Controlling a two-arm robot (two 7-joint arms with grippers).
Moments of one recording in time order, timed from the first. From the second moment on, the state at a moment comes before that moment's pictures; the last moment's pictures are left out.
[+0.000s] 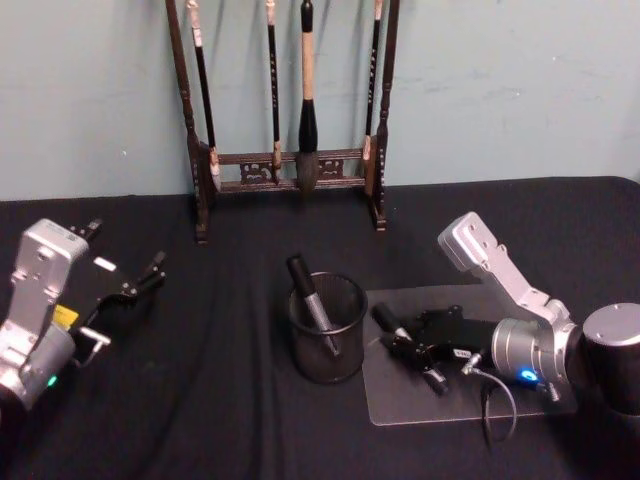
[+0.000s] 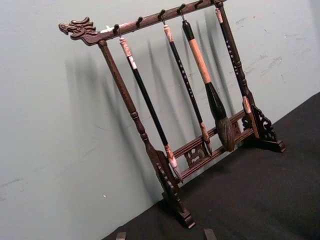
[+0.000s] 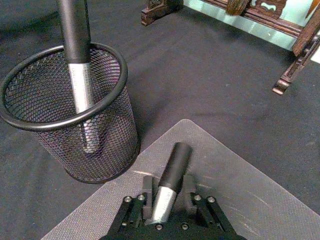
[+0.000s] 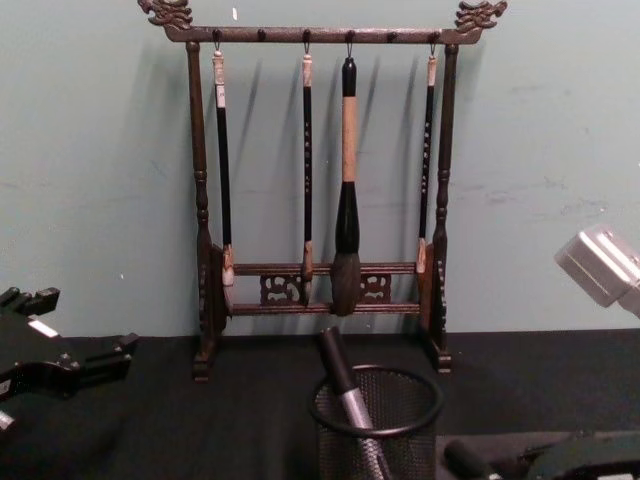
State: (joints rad) left arm -0.20 0.60 0.45 -1.41 -0.25 -0.12 0.03; right arm 0.40 0.48 -0.55 -1.30 0.32 0.37 0.52
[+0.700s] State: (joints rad) left arm -0.20 0.60 0.45 -1.41 -0.25 -0.12 0.03; right arm 0.38 0.48 -0.51 -1.34 0.34 0.32 0.51
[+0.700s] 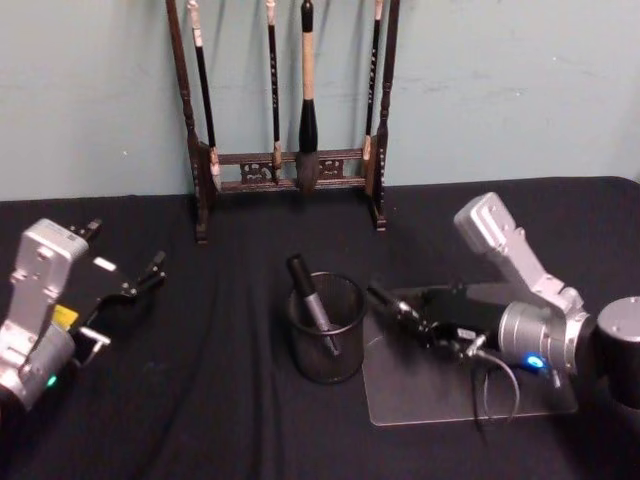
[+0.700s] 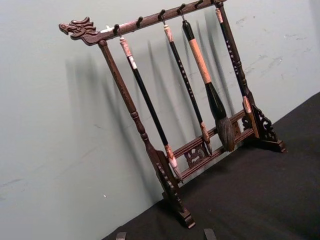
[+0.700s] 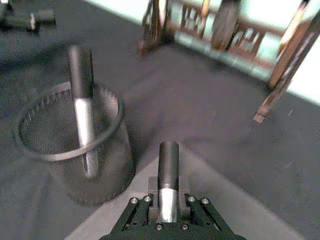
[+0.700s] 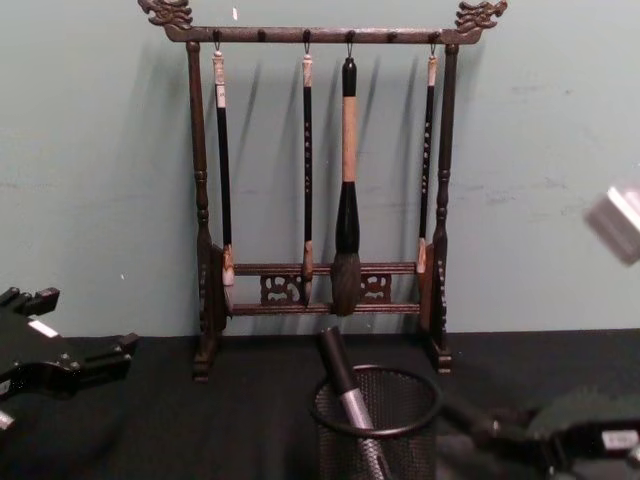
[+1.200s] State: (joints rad) left arm -0.20 0.60 0.45 -1.41 -0.25 -0.12 0.03; right arm 0.34 0.42 -0.40 -1.36 0.44 0.00 0.51
